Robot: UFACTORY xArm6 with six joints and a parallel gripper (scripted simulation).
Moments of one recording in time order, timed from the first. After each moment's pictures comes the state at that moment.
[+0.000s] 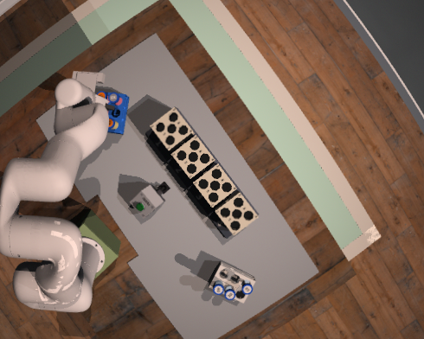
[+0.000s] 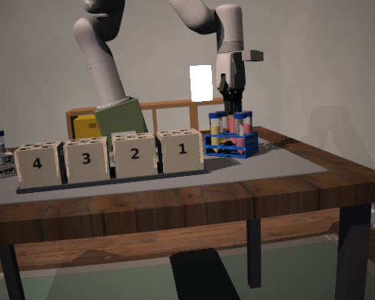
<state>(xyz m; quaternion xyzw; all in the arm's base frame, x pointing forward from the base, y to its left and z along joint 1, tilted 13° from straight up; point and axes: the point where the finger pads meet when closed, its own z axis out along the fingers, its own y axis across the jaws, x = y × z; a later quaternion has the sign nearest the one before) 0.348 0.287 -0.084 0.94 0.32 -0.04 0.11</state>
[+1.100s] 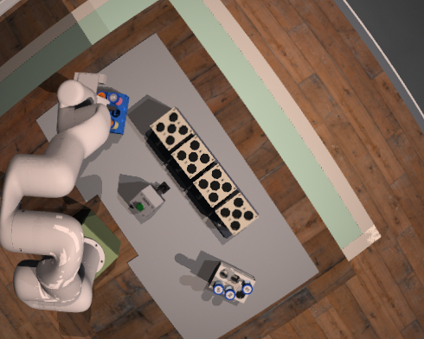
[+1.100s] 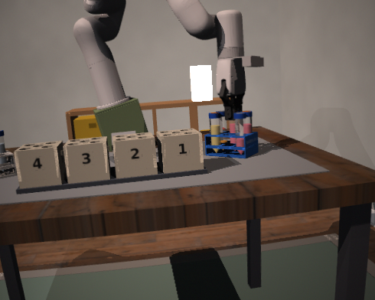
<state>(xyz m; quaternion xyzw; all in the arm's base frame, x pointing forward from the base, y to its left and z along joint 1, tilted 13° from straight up) 0.348 0.283 -0.099 0.94 0.32 -0.04 0.11</state>
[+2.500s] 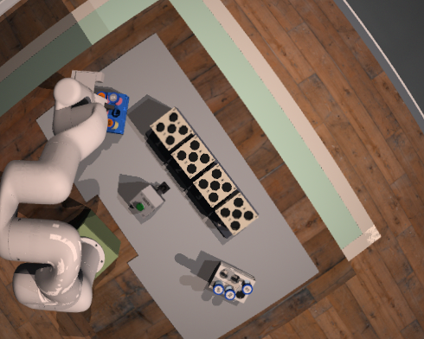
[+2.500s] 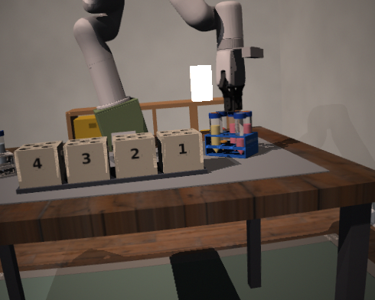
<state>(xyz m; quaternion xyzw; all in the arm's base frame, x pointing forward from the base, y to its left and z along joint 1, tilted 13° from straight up) 0.348 0.289 -0.075 0.94 0.32 -0.04 0.11</state>
